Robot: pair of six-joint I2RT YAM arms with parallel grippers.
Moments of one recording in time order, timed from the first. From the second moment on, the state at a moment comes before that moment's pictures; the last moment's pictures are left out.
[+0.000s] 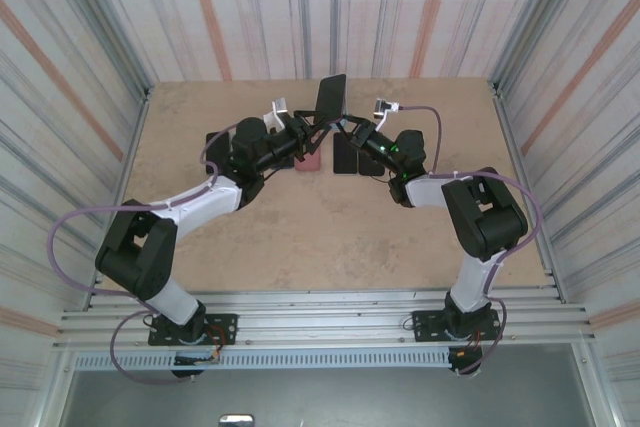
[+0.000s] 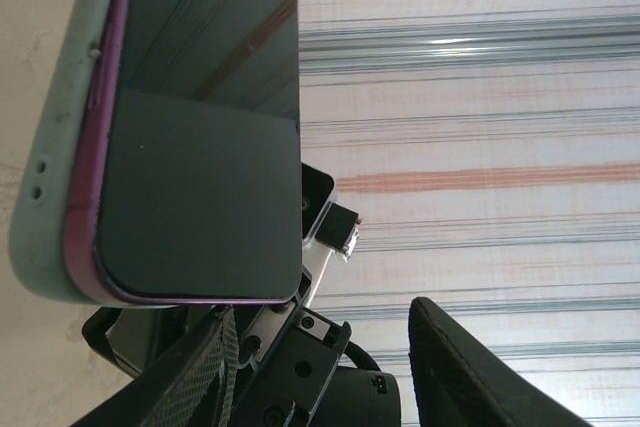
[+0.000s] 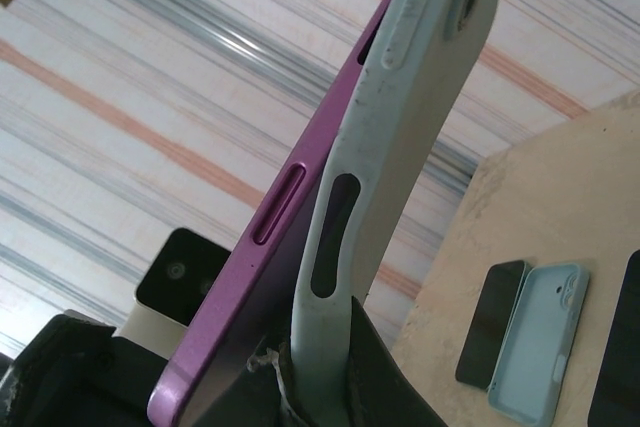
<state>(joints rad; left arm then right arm) -0.55 1.58 0.97 0.65 0.40 -1.51 0.42 1.82 0.86 1.21 -0.49 1.18</state>
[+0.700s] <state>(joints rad) -0.57 1.59 0.95 0.65 0.35 -1.52 0.43 1.80 0.84 1.22 -0.48 1.17</state>
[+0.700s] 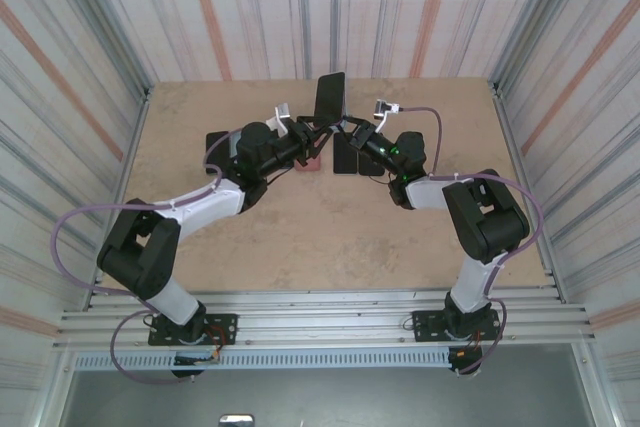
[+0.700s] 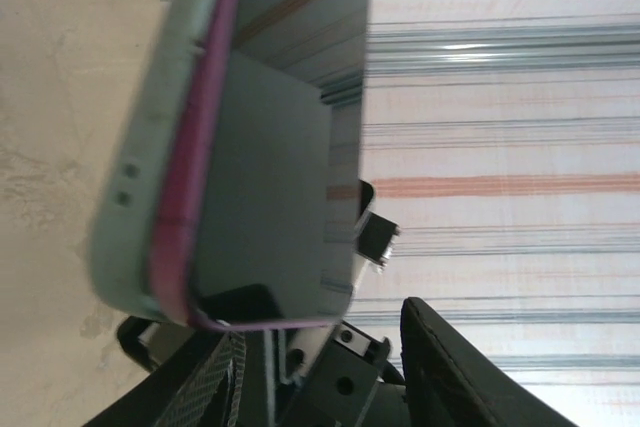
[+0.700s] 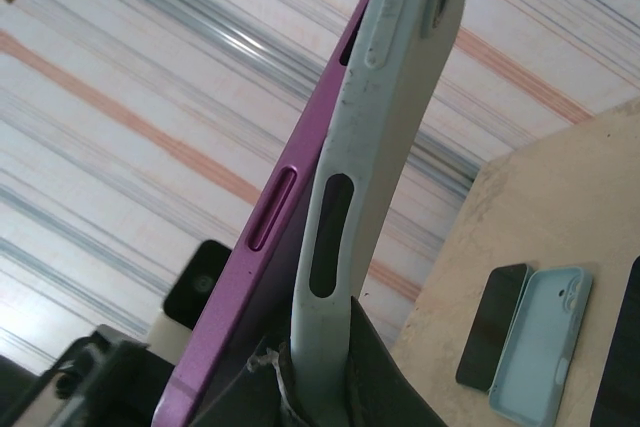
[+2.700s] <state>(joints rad) -0.58 1.59 1.08 0.51 0.44 -1.50 0.41 1.50 0.68 0.92 -0.50 0.88</state>
